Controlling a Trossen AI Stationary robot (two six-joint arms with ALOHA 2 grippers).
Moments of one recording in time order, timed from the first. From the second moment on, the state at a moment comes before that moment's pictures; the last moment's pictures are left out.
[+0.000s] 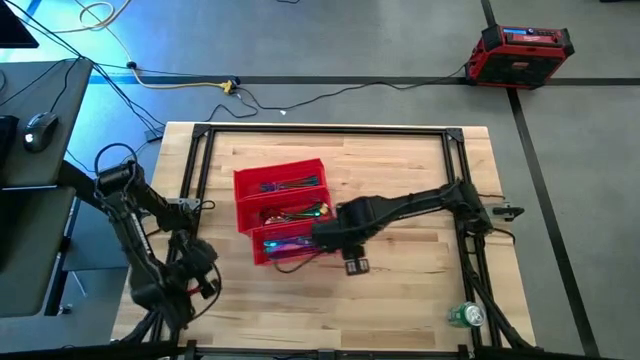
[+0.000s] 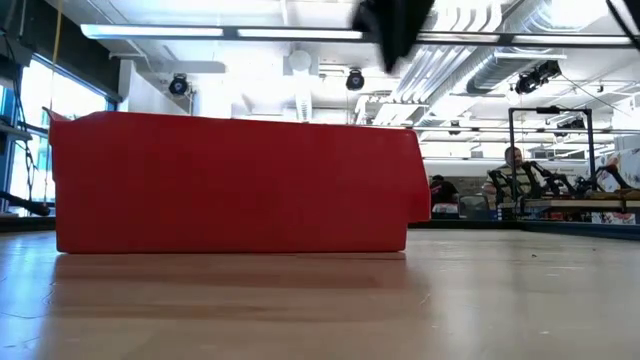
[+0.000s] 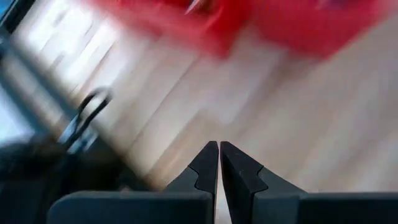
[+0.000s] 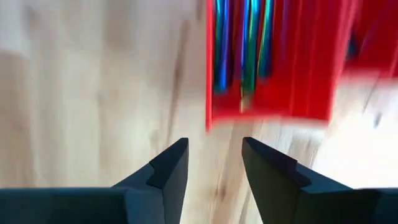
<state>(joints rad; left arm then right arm) -1.14 1.51 1.08 -1.55 -0.45 -1.83 0.26 2.08 2.05 -1.50 0.03 0.09</state>
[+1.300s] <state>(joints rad) -1.13 1.38 0.83 -1.35 -0.49 -1.85 0.19 1.94 1.21 -0.49 0.16 0.34</state>
